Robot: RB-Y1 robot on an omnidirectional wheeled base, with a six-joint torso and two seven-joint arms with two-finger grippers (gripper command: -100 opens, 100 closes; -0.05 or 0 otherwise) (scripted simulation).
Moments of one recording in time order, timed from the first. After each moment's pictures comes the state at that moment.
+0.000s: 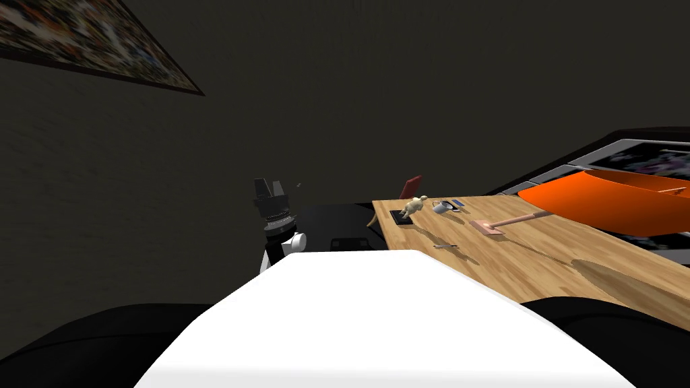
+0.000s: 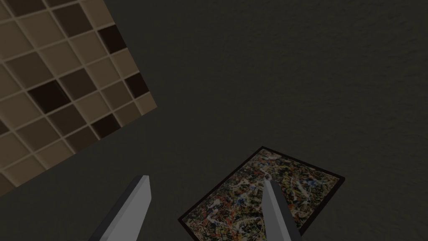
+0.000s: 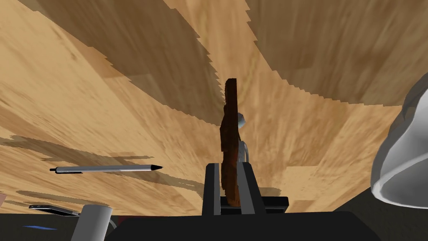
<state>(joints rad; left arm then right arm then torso) 0.54 -0.03 0.04 -2.33 -0.04 -0.62 -0.11 0.98 -0.85 -0.01 -1.37 0.64 -0.32 0.19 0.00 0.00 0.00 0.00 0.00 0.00</state>
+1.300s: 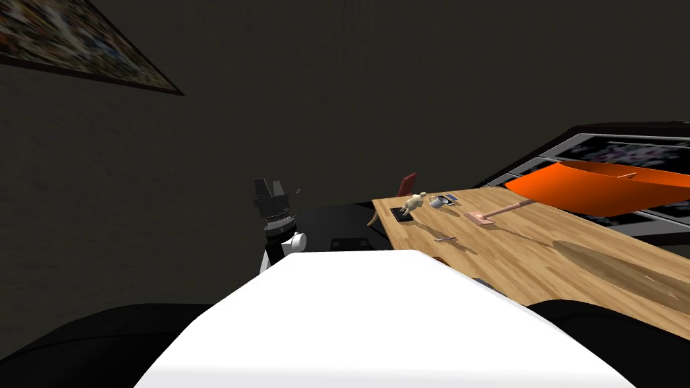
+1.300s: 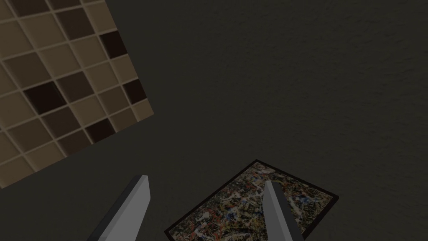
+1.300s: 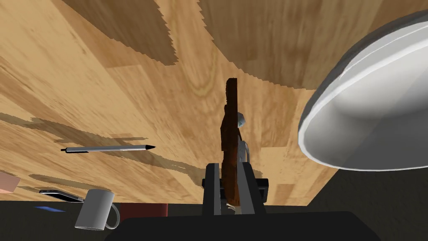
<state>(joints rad) 0.54 -0.03 0.04 -2.33 -0.04 -0.62 -0.11 1.15 -0.95 -0.12 -1.53 0.64 -0.33 0.15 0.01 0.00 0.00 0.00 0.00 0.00</state>
